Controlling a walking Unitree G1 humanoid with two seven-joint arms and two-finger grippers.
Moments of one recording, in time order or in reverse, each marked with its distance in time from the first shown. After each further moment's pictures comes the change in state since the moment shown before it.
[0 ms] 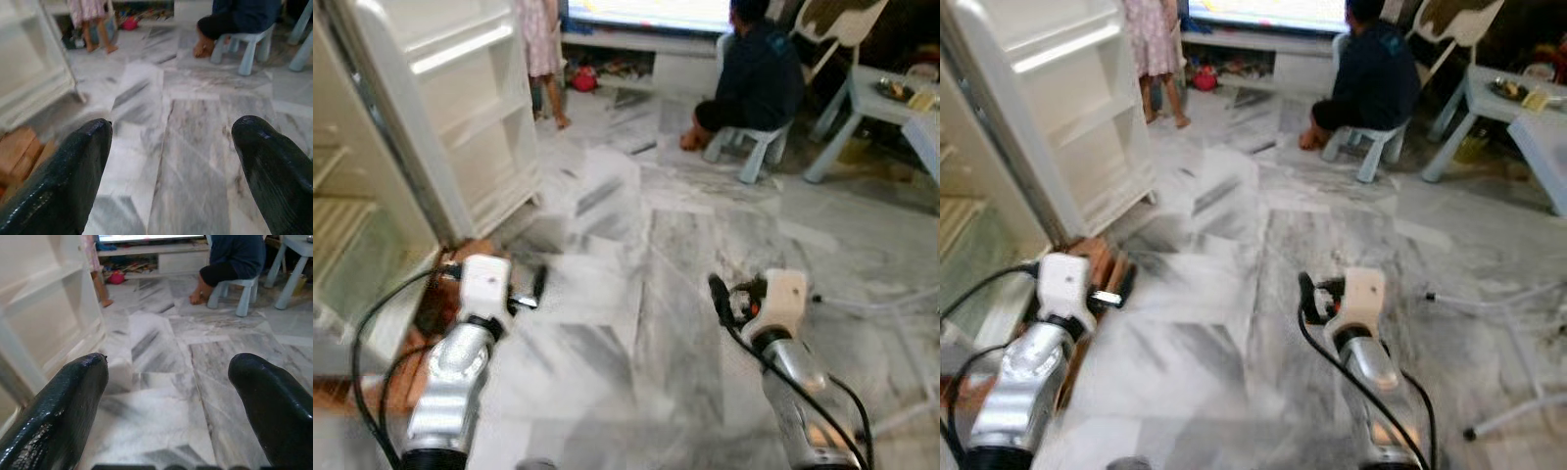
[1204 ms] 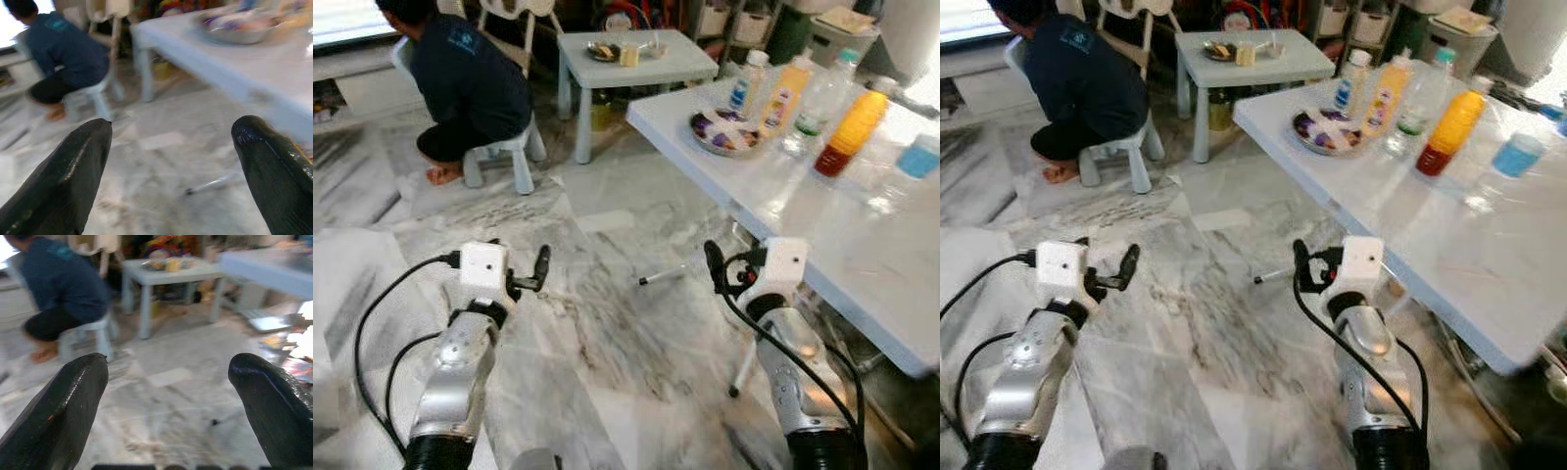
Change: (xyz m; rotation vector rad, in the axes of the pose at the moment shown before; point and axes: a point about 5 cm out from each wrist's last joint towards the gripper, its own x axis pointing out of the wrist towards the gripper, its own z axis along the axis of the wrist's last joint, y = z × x) left arm 0.005 0.018 0.012 -0.061 -0.092 0.085; right arm 0.026 0.032 0.033 0.020 -0.111 0.111
